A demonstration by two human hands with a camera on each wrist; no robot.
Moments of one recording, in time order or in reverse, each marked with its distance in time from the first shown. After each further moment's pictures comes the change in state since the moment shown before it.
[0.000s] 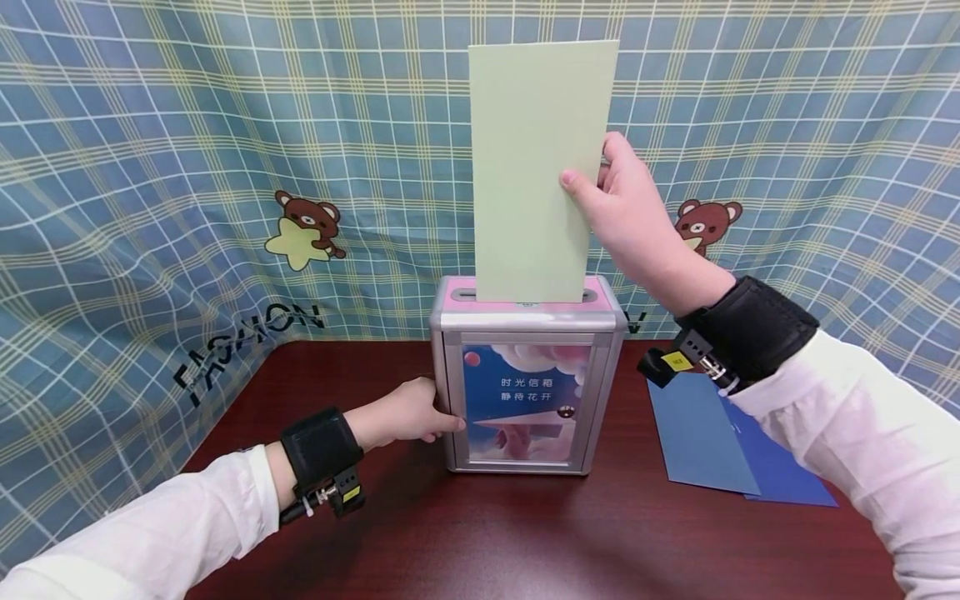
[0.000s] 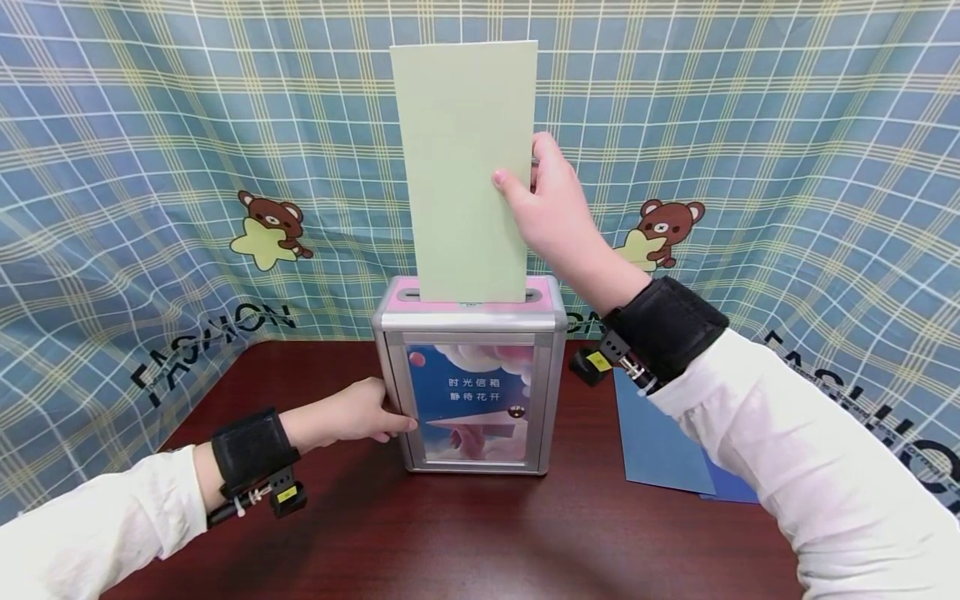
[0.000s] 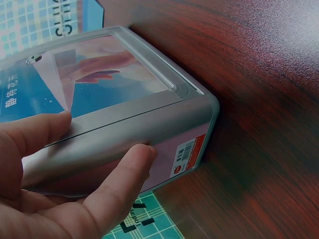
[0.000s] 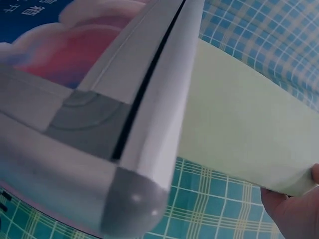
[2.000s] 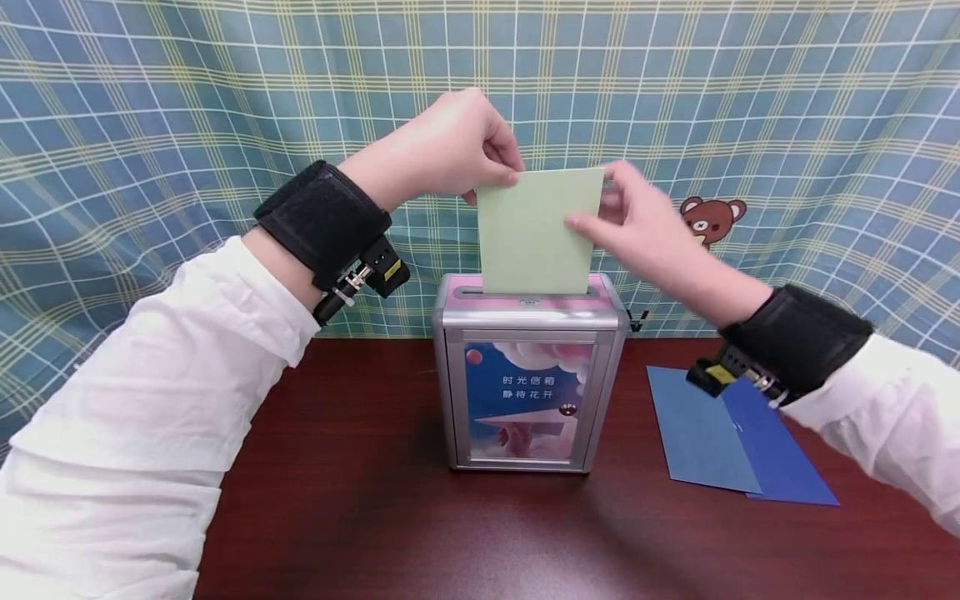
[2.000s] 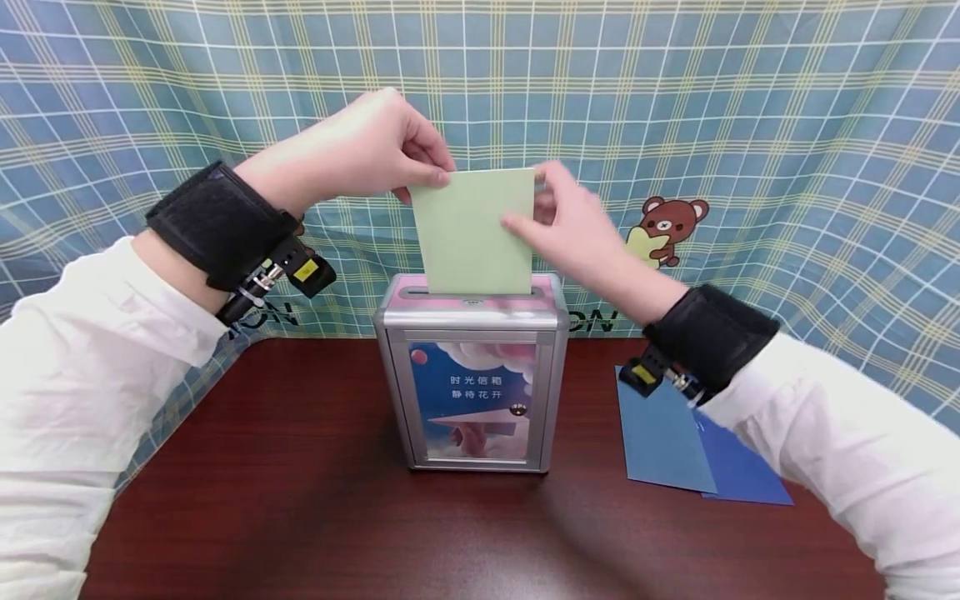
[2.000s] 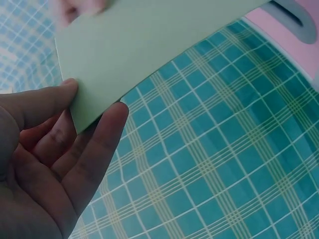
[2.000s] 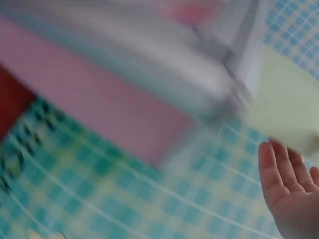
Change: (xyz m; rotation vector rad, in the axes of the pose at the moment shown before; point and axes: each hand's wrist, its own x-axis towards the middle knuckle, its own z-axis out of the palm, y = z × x) left_hand 0.002 0.204 -0.162 0.547 0.240 0.498; right_hand 0.001 0.022 -0.003 -0.401 -0.096 0.025
